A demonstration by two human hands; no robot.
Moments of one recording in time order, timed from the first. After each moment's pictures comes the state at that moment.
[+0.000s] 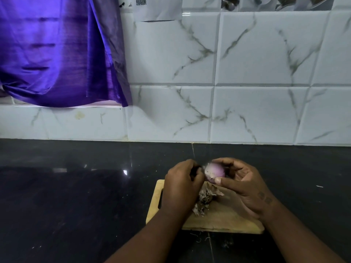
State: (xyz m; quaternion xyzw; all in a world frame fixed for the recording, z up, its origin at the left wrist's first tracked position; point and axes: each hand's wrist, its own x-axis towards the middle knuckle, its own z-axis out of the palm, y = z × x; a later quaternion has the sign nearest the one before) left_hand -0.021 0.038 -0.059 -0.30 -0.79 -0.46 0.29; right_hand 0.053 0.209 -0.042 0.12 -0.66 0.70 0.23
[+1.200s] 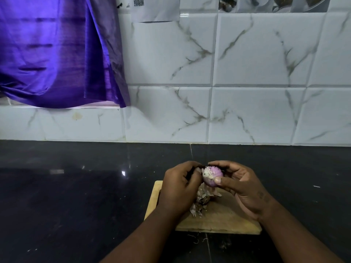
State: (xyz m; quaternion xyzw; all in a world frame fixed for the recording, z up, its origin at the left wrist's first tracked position) left_hand -0.022 0.034 -0.058 -0.36 -0.72 -0.56 0.22; right_hand 0.048 0.211 -0.043 0.10 -0.65 0.73 0.19
